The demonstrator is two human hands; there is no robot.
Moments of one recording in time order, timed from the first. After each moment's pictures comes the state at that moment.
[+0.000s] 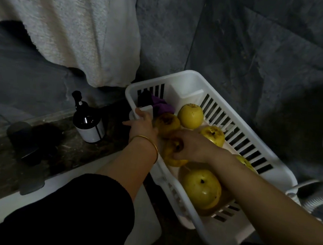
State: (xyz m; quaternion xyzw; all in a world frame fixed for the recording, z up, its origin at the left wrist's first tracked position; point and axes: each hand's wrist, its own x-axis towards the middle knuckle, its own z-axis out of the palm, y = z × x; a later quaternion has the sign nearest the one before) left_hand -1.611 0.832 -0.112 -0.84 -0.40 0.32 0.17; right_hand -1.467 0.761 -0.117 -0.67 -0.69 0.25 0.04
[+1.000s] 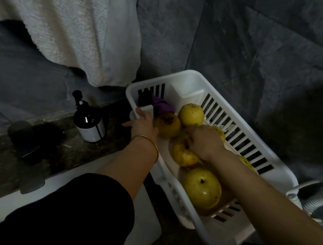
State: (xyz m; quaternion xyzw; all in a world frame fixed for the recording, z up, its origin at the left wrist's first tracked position) left_hand -1.611 0.828 -0.103 -0.85 -0.40 0.31 0.15; right_hand -1.461 0.755 -0.107 -0.76 -0.64 0.07 -0.04
